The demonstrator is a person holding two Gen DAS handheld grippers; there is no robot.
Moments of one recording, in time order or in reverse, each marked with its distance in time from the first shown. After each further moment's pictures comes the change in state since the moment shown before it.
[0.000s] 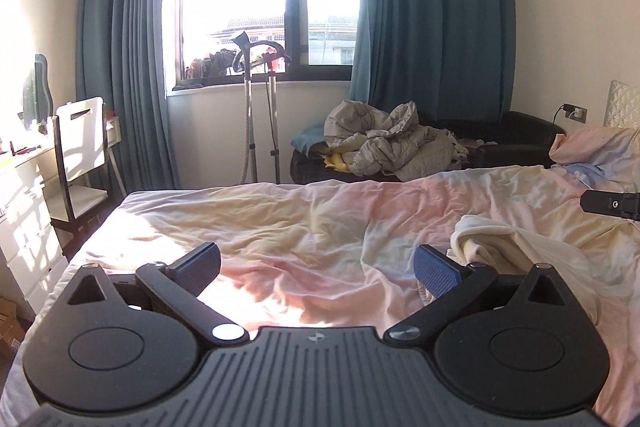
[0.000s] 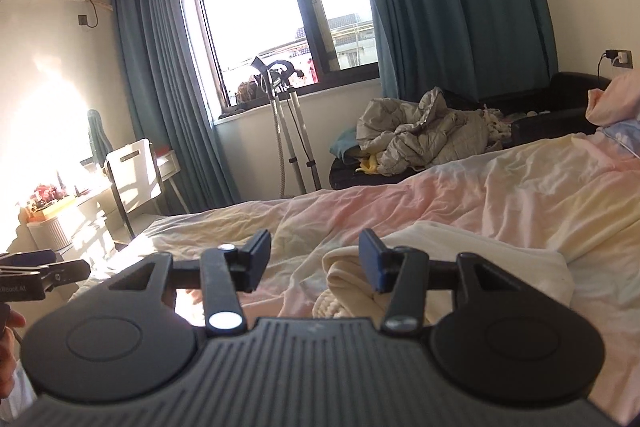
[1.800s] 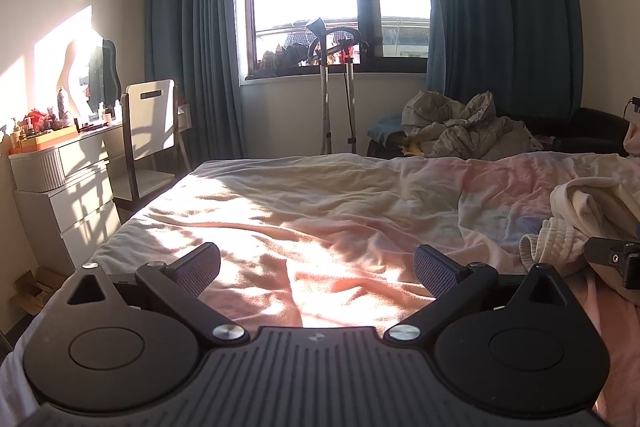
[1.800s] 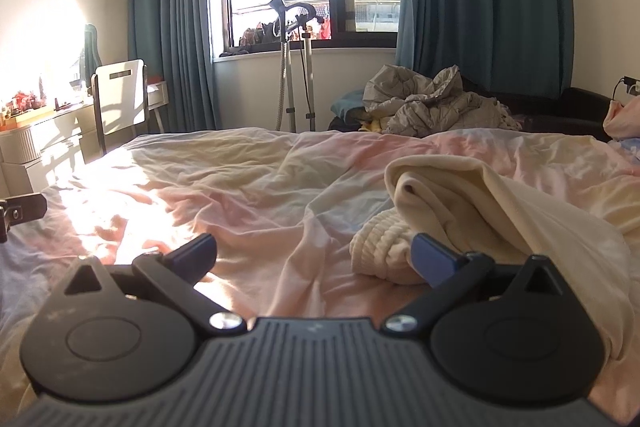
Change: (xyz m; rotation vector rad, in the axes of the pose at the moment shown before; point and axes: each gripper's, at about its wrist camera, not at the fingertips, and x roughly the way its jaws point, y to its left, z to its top) left arm 0.031 0.045 -0.079 -0.042 -0.005 0.199; right arm 0.106 0.057 -0.112 -0.188 0.091 -0.090
